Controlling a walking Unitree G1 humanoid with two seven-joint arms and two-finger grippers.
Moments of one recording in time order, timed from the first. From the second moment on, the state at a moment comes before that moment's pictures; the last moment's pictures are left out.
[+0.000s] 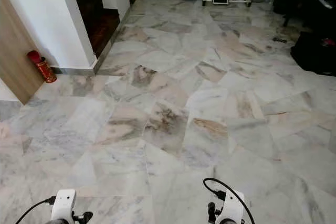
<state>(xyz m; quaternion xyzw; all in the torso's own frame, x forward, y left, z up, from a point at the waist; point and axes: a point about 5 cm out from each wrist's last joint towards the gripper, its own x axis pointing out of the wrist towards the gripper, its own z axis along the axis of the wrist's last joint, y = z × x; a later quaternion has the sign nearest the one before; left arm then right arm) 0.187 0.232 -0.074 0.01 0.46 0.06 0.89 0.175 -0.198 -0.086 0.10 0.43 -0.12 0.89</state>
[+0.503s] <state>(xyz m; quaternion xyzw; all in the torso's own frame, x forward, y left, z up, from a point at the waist) 0.184 0.226 -0.077 0.00 0.46 0.07 0.89 0.171 -0.199 -0.088 0.09 0.45 -0.10 0.89</state>
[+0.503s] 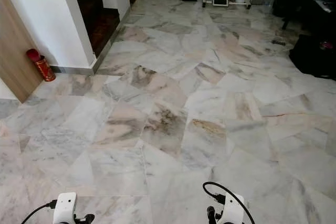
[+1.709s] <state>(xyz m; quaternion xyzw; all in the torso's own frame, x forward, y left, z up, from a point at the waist) 0.171 0.236 -0.081 0.03 0.48 0.09 0.87 0.161 -0.200 -0.091 0.06 0.46 -0.09 0.88</state>
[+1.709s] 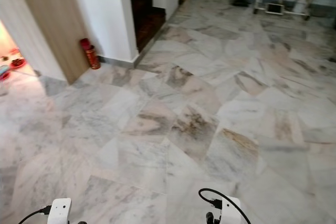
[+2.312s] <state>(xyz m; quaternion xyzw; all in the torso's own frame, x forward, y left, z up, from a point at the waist) 0.174 0.235 -0.080 0.03 0.48 0.09 0.87 0.163 -0.196 -0.091 0.06 0.46 -0.08 0.88</state>
